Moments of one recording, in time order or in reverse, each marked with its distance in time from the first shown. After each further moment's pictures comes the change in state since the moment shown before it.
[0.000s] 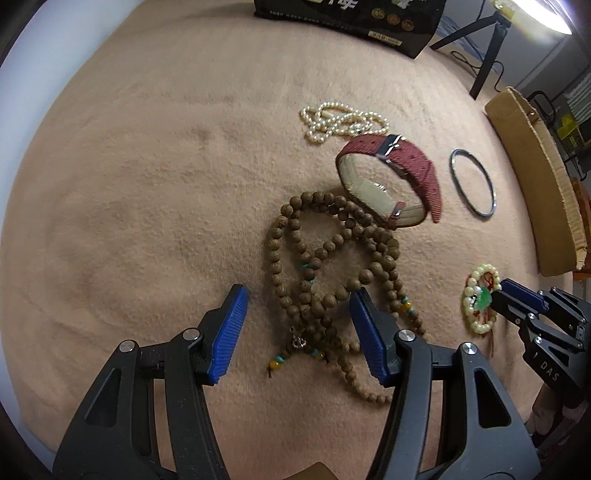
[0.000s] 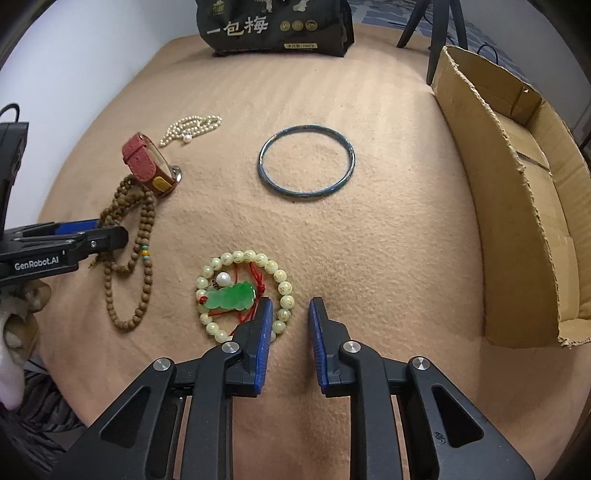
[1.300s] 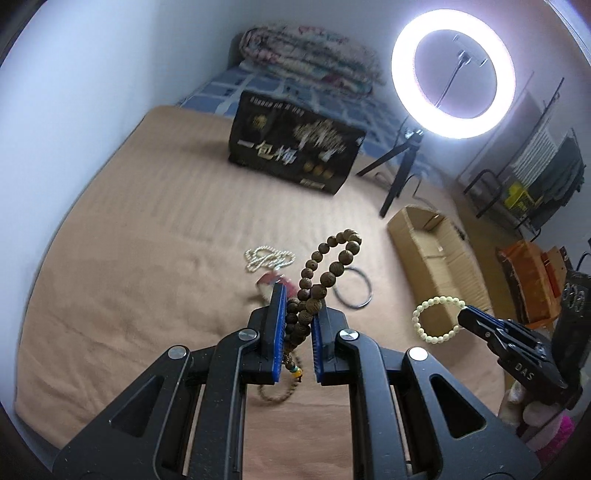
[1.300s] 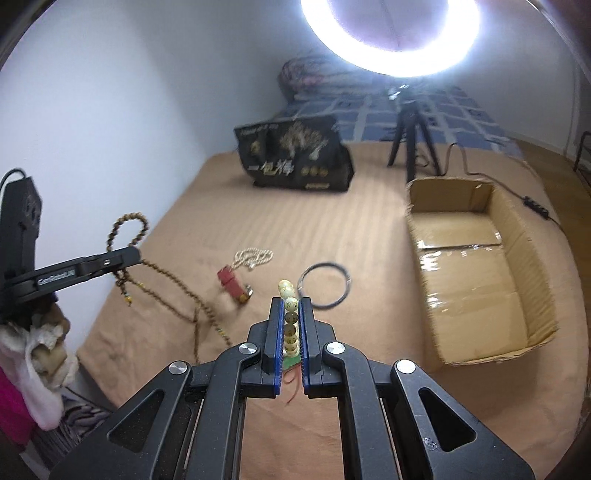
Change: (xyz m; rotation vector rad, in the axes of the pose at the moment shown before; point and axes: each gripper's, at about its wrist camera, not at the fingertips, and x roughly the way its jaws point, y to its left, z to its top) left arm -0.168 -0.020 -0.008 -0.043 -0.403 -0.193; right arm -0.147 -0.020 0.005 0.060 -0.383 0.135
